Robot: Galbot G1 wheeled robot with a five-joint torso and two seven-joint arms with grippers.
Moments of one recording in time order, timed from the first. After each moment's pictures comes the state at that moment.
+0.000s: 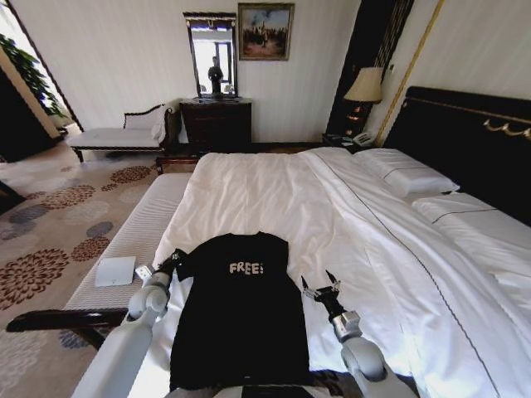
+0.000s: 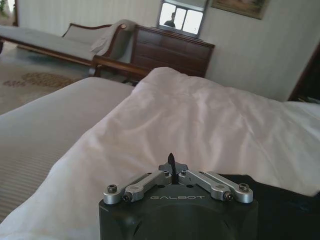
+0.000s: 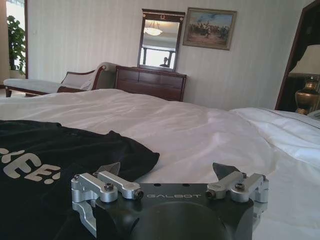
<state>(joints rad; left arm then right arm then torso) 1.20 -1.08 -0.43 -1.80 -0.77 0.26 -0.30 -1.47 1.16 0.40 1.76 0.19 0.16 0.03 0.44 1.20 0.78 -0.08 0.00</state>
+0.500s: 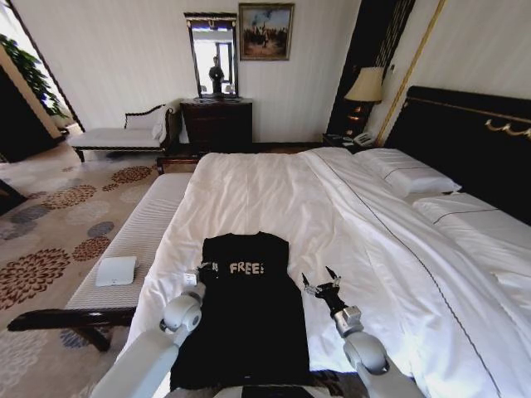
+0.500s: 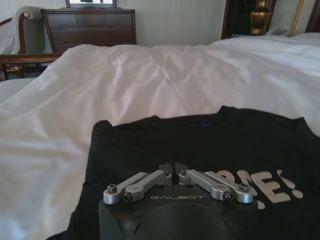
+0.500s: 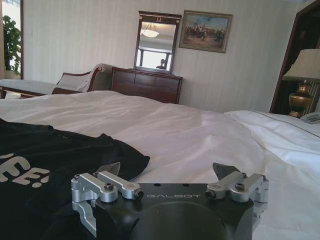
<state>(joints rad) 1.09 -1.07 -0.03 -1.74 -0.55 0.29 -0.33 -1.48 1.13 0.43 1.78 0.21 0.16 0.02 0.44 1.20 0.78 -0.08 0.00</state>
